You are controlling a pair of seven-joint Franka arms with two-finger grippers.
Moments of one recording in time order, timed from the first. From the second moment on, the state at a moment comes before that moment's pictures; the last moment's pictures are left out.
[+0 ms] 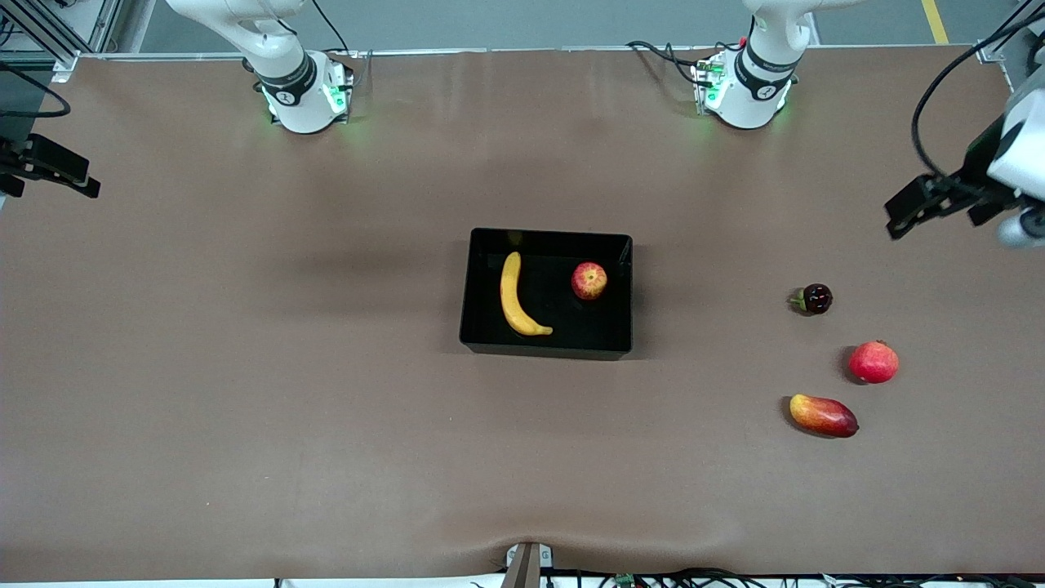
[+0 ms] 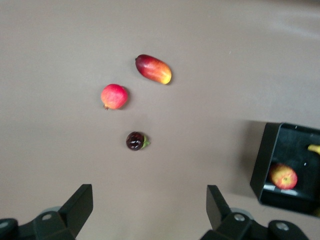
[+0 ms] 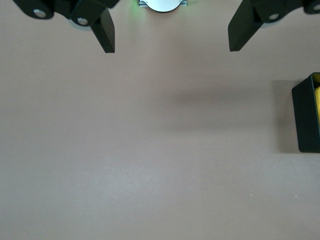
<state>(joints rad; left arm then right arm) 0.13 0.07 -0.28 -1.37 0.11 1.47 -0.25 0.01 0.02 -0.07 -1.42 0.01 1.36 -0.03</state>
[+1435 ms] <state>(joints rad) 0.04 -0.10 -0.14 -1.57 0.04 1.45 -0.14 0.01 0.02 -0.07 -1.42 0.01 1.36 -0.03</state>
